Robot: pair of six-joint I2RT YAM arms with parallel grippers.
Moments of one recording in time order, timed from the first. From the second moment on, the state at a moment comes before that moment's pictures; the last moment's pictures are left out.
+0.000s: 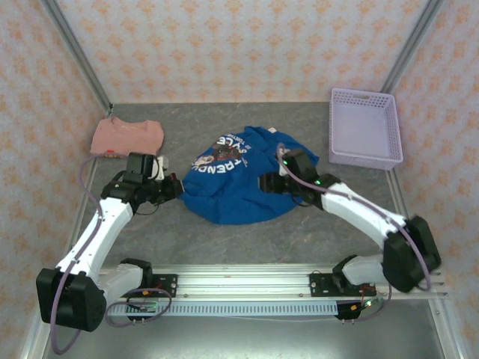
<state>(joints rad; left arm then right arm) -0.10 1.06 0.82 -0.72 0.36 -0.54 0.58 1.40 0.93 -0.35 -0.10 0.40</state>
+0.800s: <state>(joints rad) -0.10 1.01 0.80 -0.72 0.23 -0.54 0.45 1.94 1.28 -0.45 -0.03 0.25</state>
